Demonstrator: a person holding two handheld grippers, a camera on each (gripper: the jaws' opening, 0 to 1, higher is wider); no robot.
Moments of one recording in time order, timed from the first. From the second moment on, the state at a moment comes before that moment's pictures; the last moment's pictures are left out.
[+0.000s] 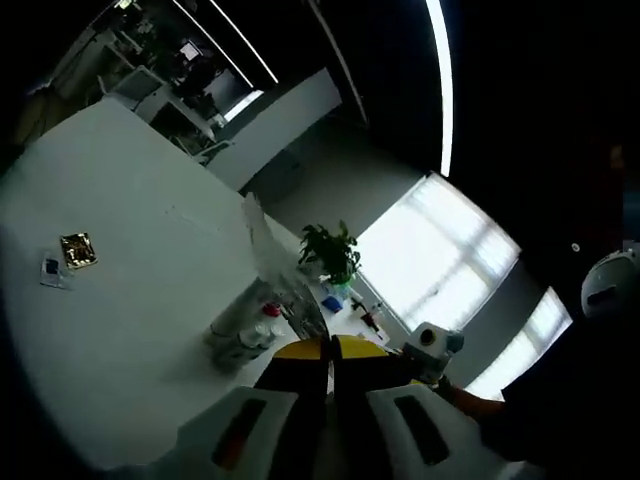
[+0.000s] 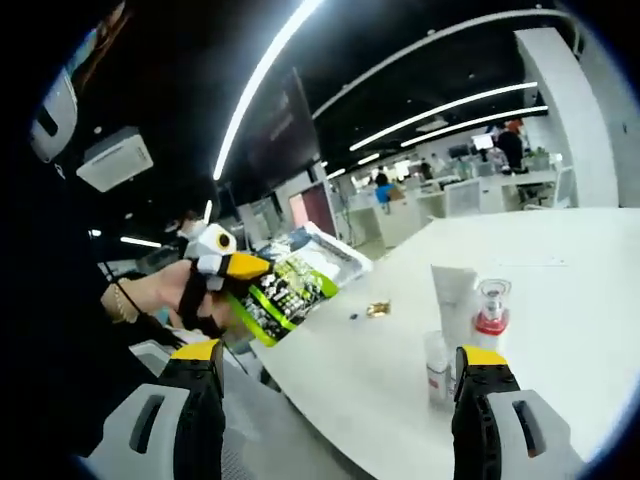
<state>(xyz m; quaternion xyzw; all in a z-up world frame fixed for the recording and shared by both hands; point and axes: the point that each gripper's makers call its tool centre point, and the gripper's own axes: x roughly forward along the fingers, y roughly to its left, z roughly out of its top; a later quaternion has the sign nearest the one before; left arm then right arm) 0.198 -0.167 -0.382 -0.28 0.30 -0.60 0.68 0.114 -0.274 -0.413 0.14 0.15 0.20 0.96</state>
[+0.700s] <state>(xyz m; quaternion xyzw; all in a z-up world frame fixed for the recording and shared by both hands) 0.215 -0.201 -0.459 -0.22 0.37 -0.57 0.70 0.107 -0.299 -0.455 0.14 0.18 0.16 0.96</state>
